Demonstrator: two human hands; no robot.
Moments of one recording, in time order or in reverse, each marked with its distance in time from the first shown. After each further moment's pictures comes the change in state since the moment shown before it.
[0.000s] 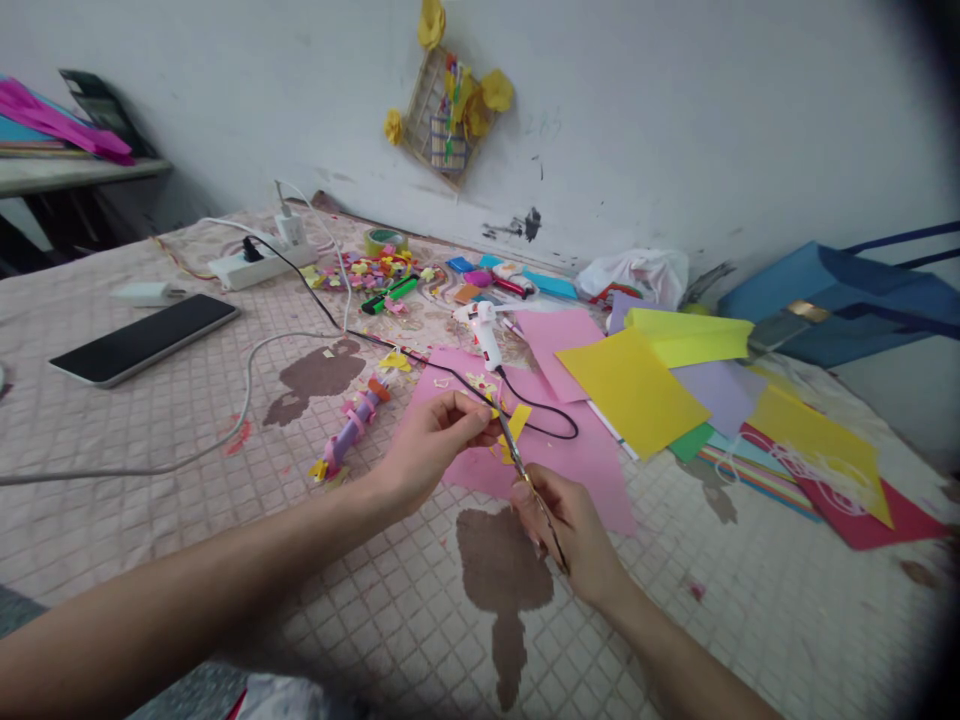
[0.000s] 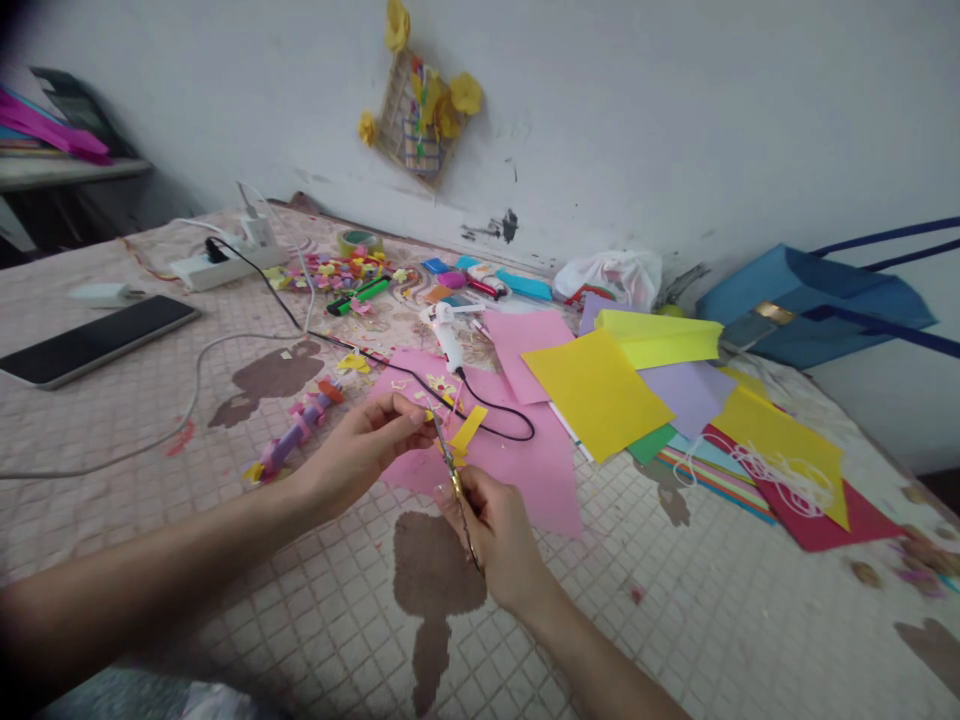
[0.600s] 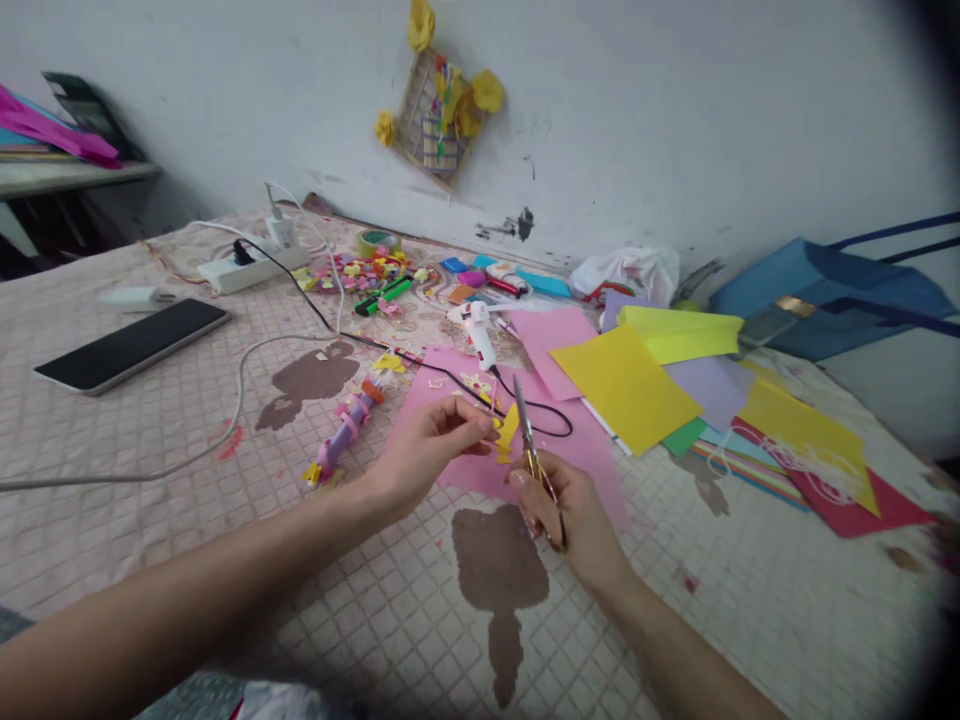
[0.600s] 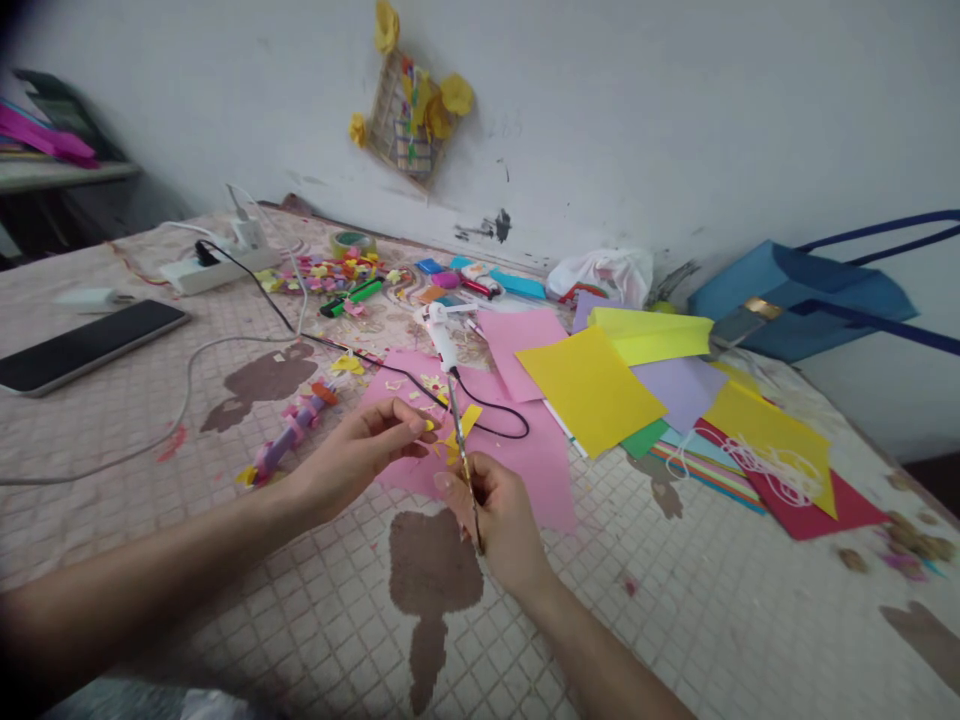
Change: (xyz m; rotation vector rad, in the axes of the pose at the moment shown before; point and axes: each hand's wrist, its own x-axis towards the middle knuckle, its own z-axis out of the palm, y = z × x) left_hand -0.003 0.002 0.001 0.091 -0.036 -0.035; right_hand 0.005 -0.005 -0.005 0.194 0.067 0.053
